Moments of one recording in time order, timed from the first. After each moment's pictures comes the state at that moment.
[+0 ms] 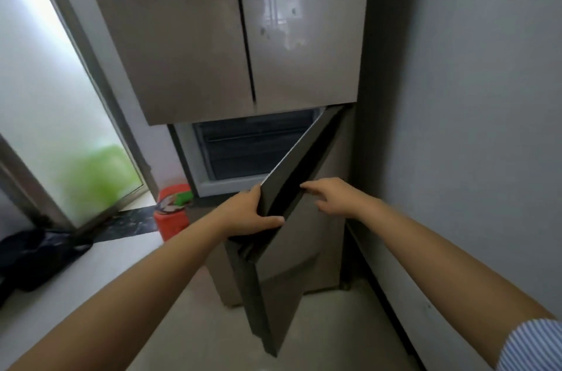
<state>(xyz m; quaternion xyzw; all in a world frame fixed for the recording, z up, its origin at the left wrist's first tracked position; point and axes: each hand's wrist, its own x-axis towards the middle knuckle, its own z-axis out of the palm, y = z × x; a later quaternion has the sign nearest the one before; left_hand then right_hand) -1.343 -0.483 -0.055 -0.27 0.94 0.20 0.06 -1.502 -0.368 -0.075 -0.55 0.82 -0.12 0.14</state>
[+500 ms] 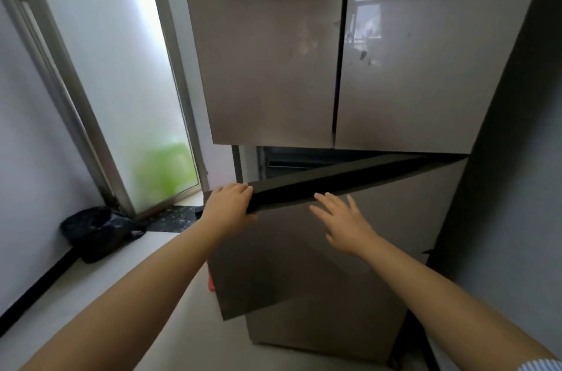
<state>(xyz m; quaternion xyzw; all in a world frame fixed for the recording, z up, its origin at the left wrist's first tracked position) -1.334 -0.662 -0.057 -0.40 0.92 -0.07 -0.01 -1.523 -0.545 -0.102 -0.66 0.75 0.01 -0.04</state>
